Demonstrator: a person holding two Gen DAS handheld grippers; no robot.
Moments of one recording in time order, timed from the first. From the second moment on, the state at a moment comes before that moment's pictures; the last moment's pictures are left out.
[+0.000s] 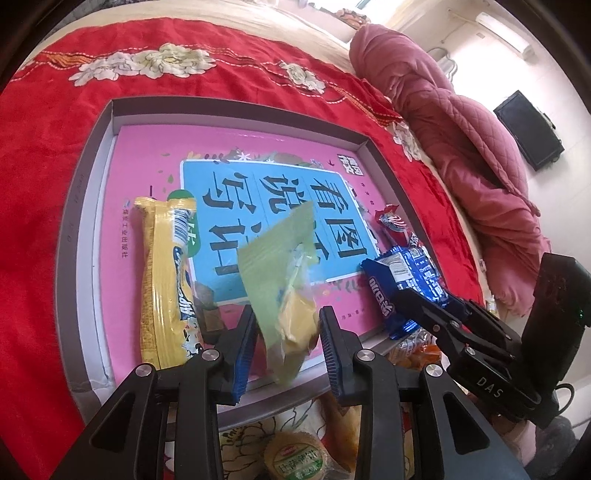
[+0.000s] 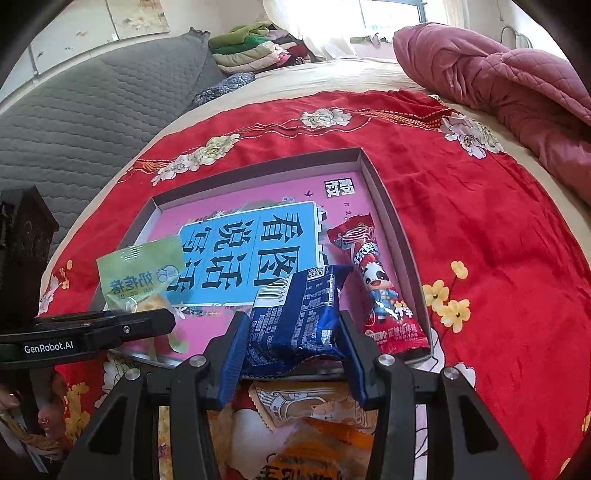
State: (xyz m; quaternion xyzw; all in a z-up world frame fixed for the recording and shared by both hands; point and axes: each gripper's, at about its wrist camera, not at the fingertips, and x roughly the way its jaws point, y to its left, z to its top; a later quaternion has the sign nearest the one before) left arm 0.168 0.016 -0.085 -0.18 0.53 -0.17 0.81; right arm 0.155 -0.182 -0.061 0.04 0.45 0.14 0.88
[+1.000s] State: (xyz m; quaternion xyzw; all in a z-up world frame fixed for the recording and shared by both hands) left arm 0.164 0.023 -0.072 -0.18 0.52 -0.17 0.82; right arm 0.142 -0.194 -0.044 0.04 0.45 0.12 0.88
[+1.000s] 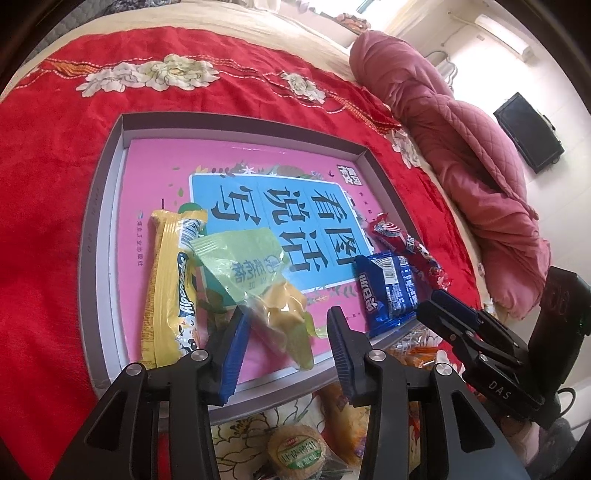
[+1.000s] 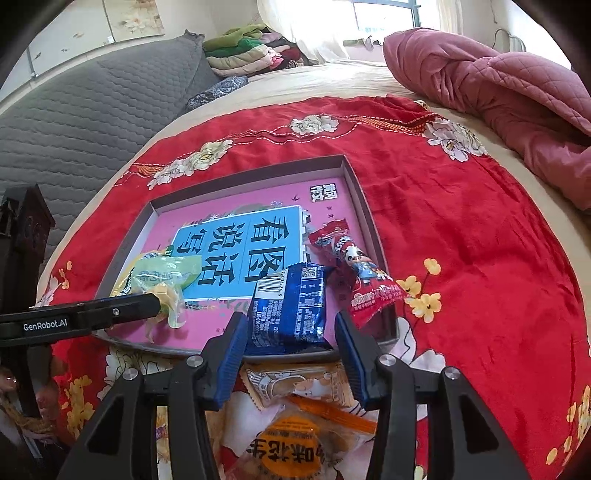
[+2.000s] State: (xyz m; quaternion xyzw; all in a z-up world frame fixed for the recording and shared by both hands) left arm 0.148 0.034 -0.036 -0.17 0.50 -0.16 0.84; right arm 0.129 -0.202 -0.014 0.05 0.42 0.12 0.90
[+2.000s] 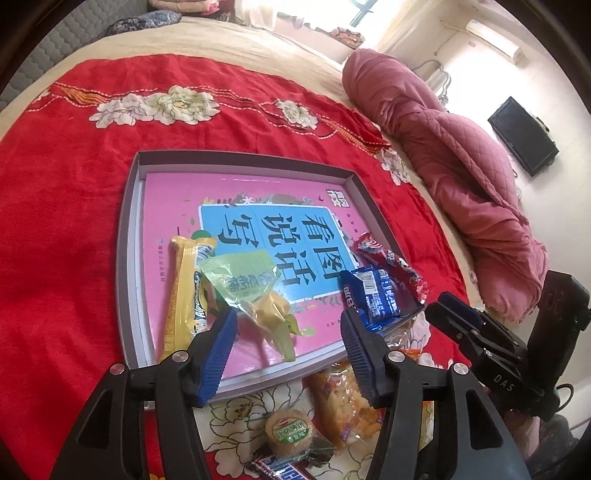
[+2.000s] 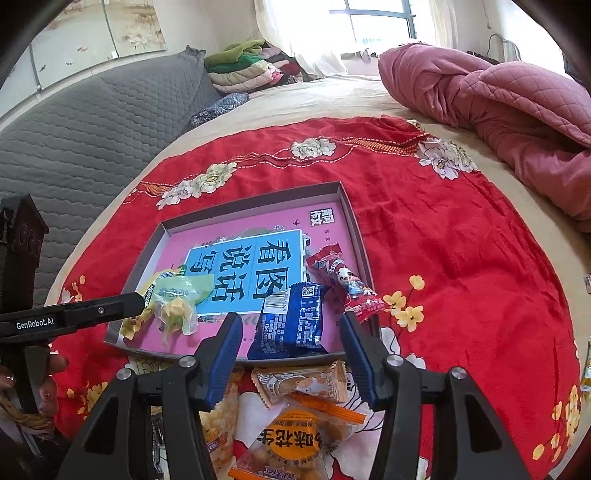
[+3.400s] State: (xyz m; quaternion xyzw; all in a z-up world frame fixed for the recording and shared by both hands) left arm 0.117 0.043 -0.038 -0.15 0.53 -0.17 0.81; right arm 0.085 -0.217 0.005 0.03 0.43 0.09 0.90
